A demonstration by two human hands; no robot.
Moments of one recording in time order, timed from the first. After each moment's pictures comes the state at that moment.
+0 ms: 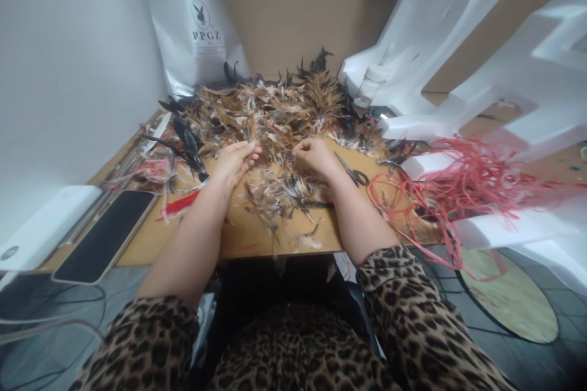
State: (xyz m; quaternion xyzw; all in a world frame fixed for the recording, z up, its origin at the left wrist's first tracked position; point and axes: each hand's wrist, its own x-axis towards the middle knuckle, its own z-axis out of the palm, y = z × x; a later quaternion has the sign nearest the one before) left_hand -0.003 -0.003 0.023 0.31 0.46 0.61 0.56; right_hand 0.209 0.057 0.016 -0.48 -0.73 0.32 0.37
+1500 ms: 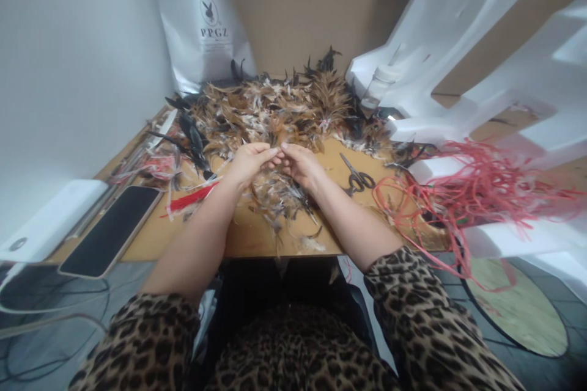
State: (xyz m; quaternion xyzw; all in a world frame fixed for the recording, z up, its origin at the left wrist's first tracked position) left_hand 0.017 -0.012 0.026 0.45 0.42 0.56 0.56; right_hand 0.155 0.018 0.019 -0.33 -0.40 0.73 0.44
